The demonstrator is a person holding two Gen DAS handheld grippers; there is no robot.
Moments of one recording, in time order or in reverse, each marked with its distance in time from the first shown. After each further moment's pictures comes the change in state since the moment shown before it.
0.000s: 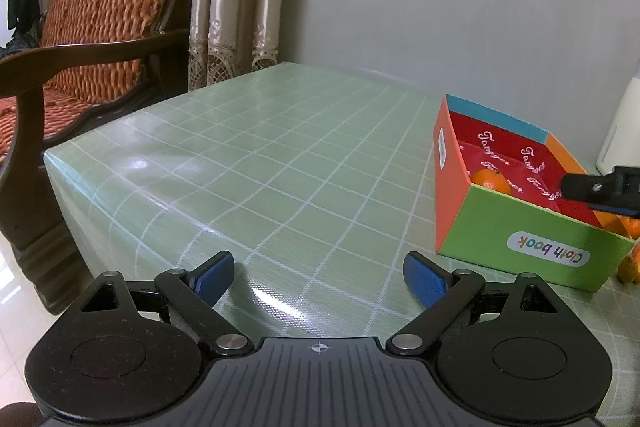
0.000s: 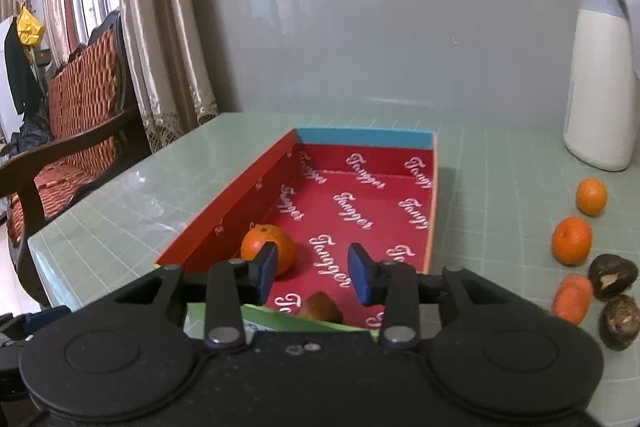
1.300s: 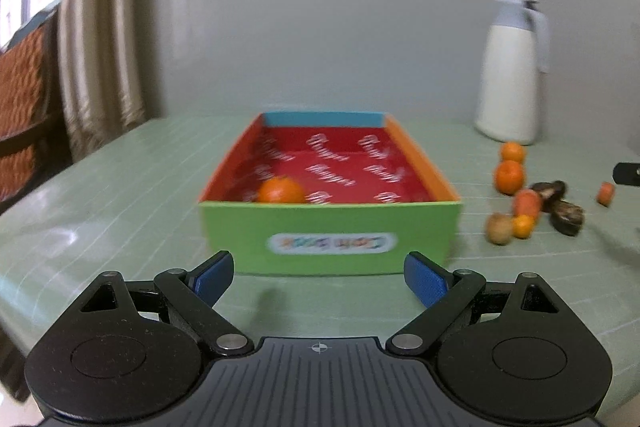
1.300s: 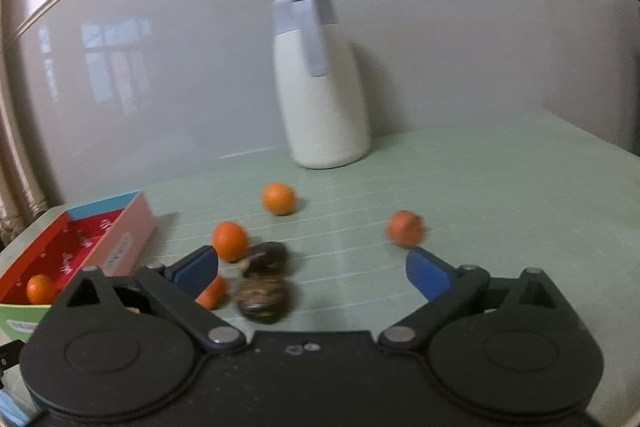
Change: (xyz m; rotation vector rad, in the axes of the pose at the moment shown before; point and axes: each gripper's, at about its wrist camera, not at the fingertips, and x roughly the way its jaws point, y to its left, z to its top) left arm -0.037 -0.127 -0.018 0.277 -0.109 -0.228; right arm -0.125 -0.181 -0.062 0.289 -0.206 -0.444
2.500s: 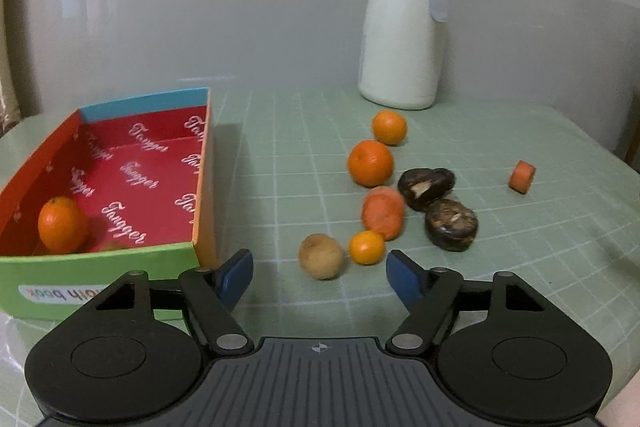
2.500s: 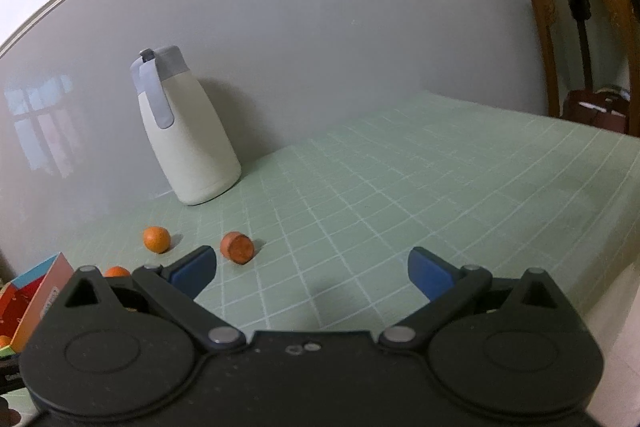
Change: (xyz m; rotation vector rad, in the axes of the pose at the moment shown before) left arm 0.058 -0.111 0.032 0.062 0.132 -0.228; right arm -0.042 -0.103 -0.006 0.214 -0.050 -0.148
